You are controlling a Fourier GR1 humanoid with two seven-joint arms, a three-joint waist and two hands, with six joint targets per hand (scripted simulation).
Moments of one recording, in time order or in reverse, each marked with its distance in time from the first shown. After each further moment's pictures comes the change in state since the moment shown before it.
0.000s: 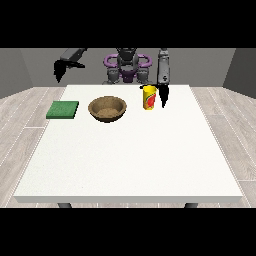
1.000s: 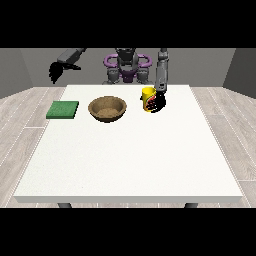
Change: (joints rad) left arm -0.097 0.041 0.027 0.282 -0.113 0.263 -0.286; right arm -0.061 -0.030 -0.004 0.045 0.012 0.037 -0.039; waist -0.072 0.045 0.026
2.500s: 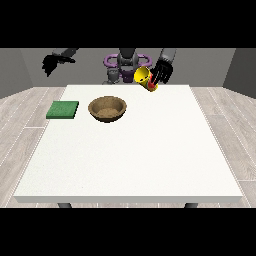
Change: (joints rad) left arm -0.370 0.205 -0.395 0.001 -0.695 0.148 1.009; right arm 0.019 -0.071 -0.071 0.317 -0.016 0.079 -0.001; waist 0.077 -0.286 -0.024
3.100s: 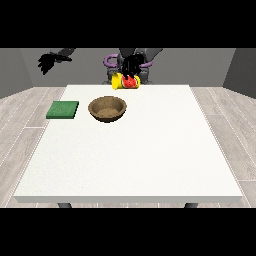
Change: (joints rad) left arm -0.182 -0.121 -0.330 0.067 -0.468 -0.141 0.291; right arm -0.037 -0.035 -0.018 0.095 -0.008 0.043 -0.023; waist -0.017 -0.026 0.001
